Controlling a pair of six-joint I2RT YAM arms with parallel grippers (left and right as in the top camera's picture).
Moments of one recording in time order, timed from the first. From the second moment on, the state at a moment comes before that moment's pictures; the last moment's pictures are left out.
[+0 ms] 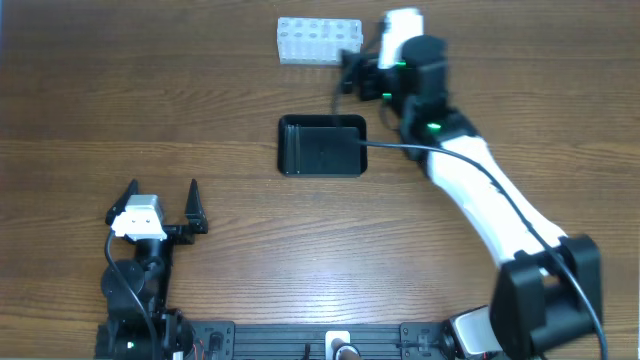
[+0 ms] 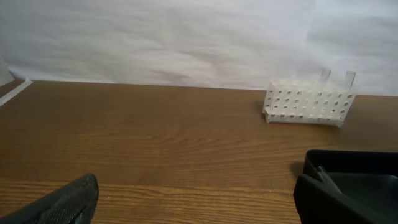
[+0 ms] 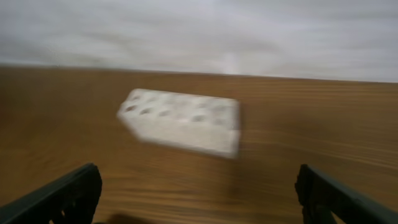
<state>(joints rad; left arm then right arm) 0.08 0.01 0.01 -0.07 0.07 -0.04 0.33 1.63 1.16 0.03 -0.06 0.17</state>
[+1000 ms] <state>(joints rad) 0.08 0.01 0.01 -0.07 0.07 -0.04 0.50 2.19 1.74 -0.13 0.31 0.24</state>
